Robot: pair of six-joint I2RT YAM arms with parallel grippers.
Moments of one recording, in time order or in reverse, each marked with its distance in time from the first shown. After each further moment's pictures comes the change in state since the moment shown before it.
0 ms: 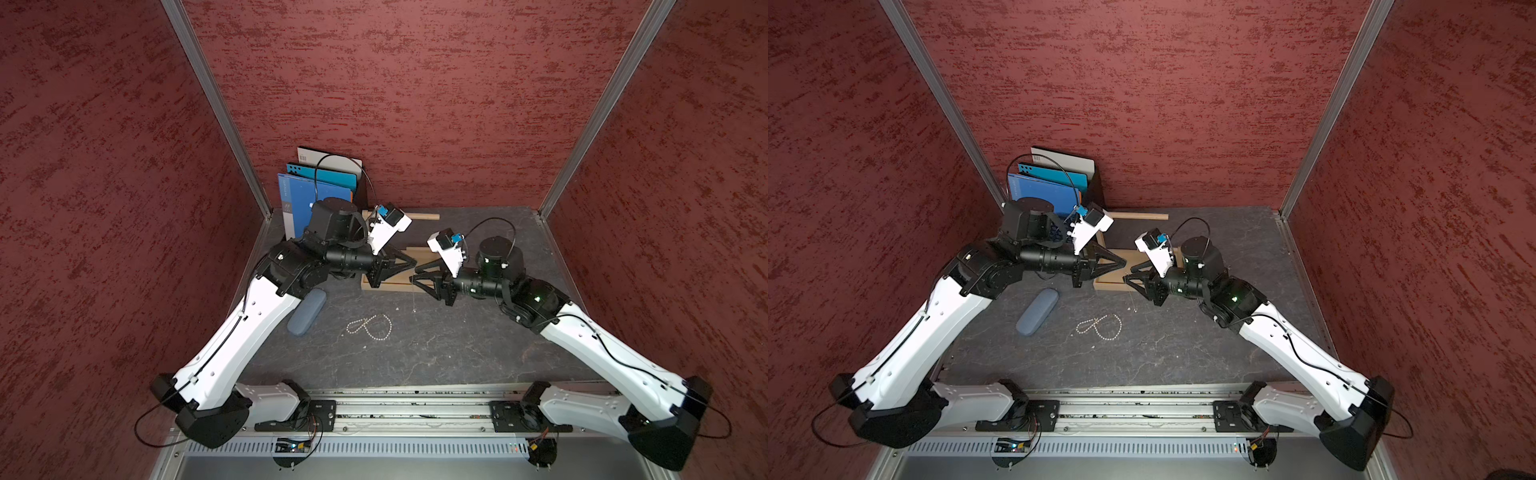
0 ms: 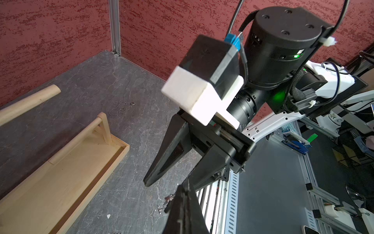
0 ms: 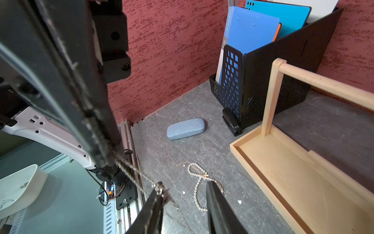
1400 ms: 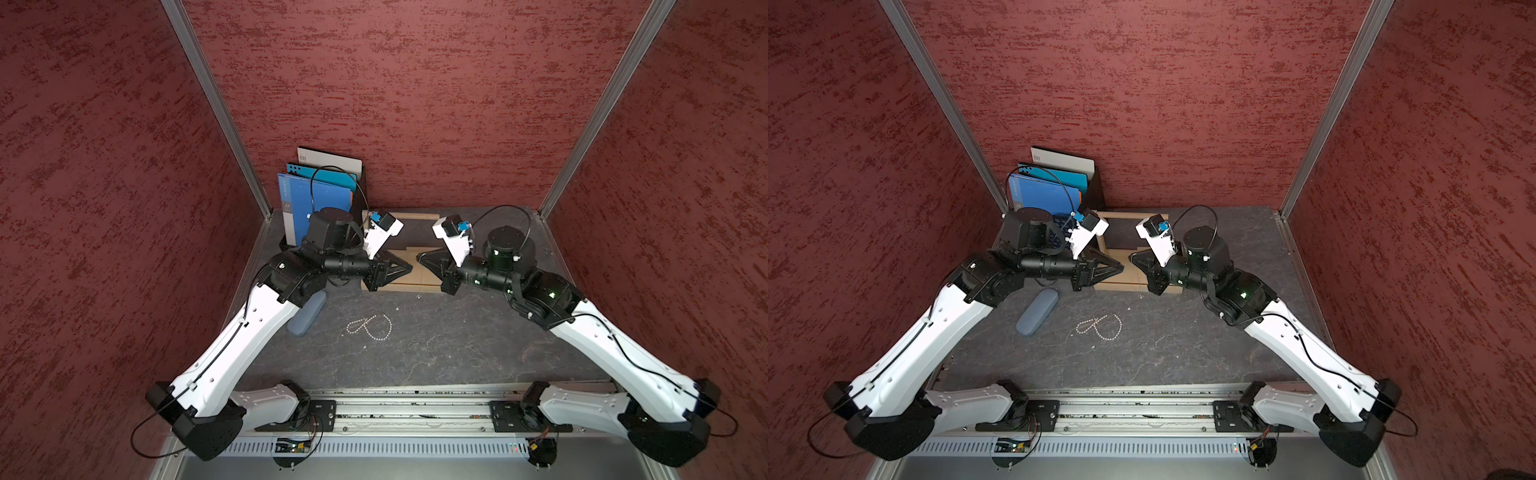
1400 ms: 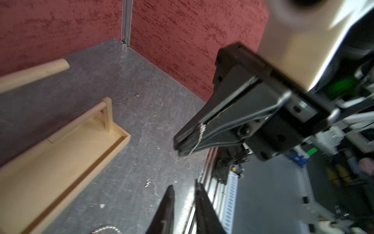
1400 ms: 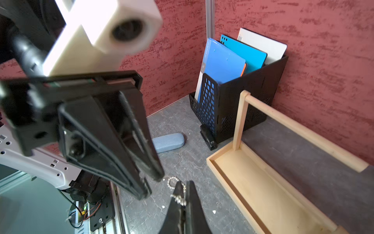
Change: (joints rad) left arm 0.034 -0.065 -0.170 0.110 -0.014 -0.111; right arm 0.032 0.025 0.206 -0.146 0.183 -0.093
